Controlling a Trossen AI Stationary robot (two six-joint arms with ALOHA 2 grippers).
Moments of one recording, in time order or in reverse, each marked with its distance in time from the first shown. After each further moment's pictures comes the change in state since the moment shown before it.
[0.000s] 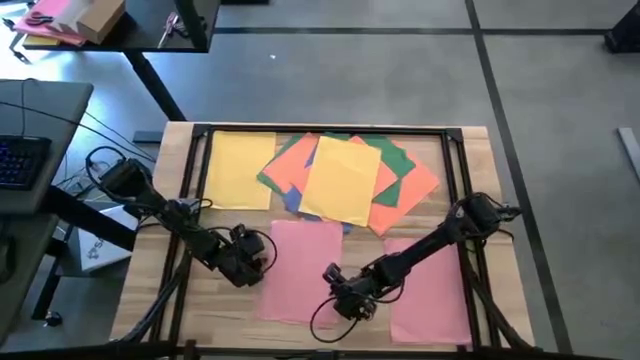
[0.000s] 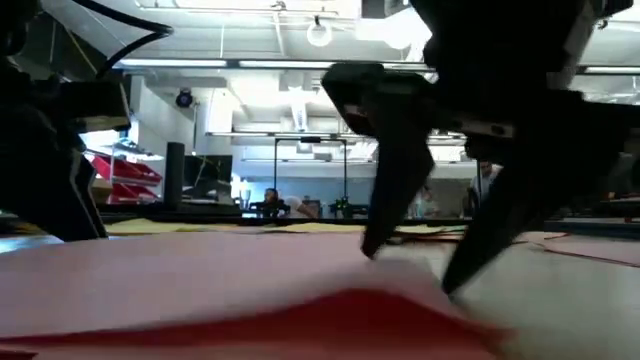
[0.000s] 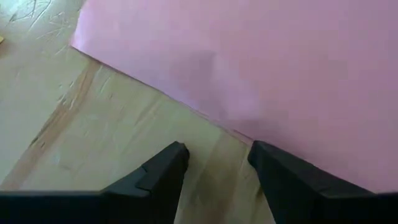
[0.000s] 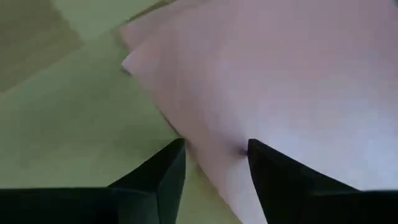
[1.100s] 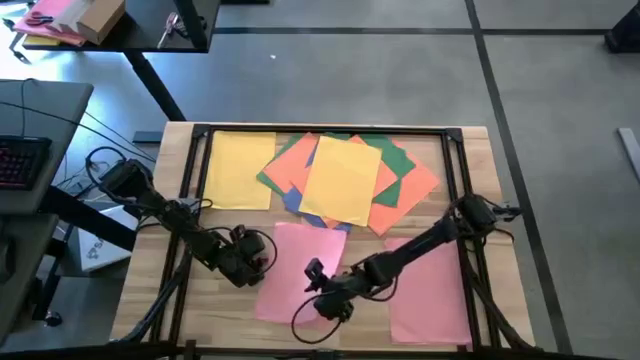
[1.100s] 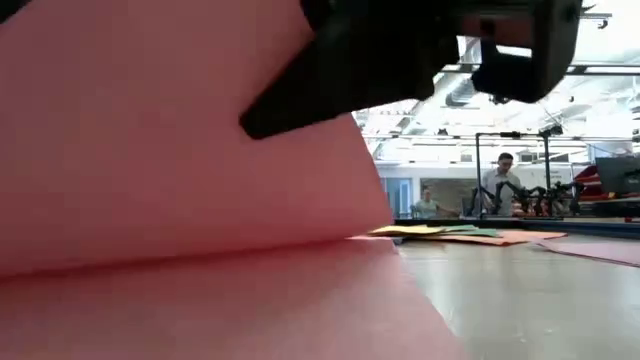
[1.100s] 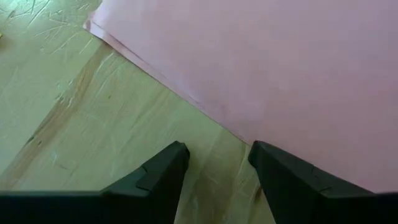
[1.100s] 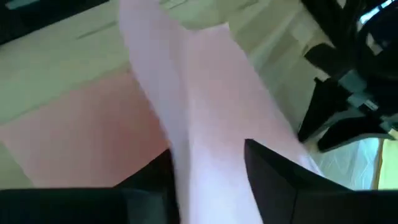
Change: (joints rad) left arm 0.000 0.000 0.000 0.010 -0.001 -0.022; right arm -0.021 0.037 0.159 0.032 0.083 -0.046
